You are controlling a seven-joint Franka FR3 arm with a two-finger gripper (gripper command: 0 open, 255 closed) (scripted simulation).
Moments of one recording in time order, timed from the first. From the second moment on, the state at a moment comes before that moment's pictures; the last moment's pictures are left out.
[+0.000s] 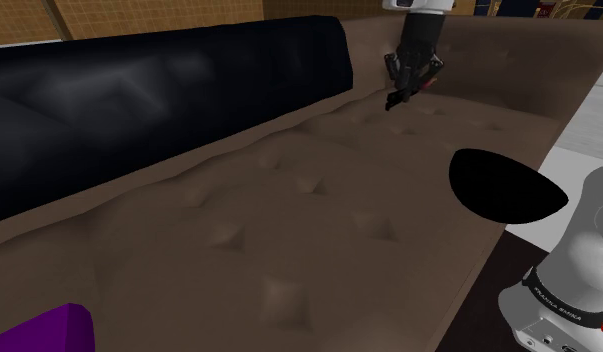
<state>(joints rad) 0.39 -0.39 -0.29 -2.05 0.00 1.68 -1.55</state>
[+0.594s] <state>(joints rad) 0.37 -0.74 -0.18 -2.32 -0.01 1.61 -1.43</state>
